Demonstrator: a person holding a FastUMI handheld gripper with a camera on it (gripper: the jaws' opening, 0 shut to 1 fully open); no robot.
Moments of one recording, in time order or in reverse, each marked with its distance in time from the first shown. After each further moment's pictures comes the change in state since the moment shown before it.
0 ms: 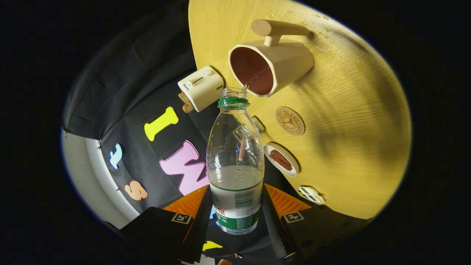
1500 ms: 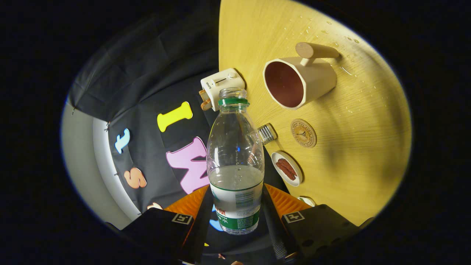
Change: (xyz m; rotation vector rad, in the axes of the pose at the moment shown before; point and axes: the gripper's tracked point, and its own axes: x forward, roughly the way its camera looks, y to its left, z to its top) arm -0.010 0.004 0.000 -0.290 -0.028 0.048
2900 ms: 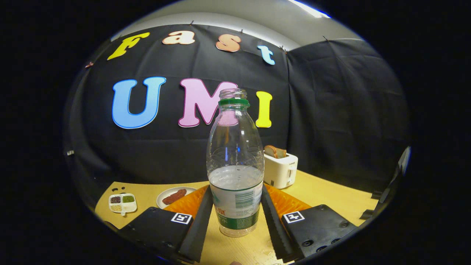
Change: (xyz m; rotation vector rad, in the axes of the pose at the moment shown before) arm 0.051 0.042 -0.052 -1.940 -0.433 -0.087
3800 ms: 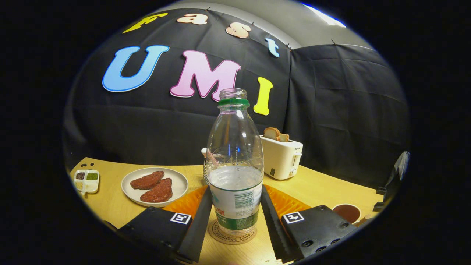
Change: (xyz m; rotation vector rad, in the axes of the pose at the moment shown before) arm 0.070 0.015 -0.131 -0.078 0.085 -0.096
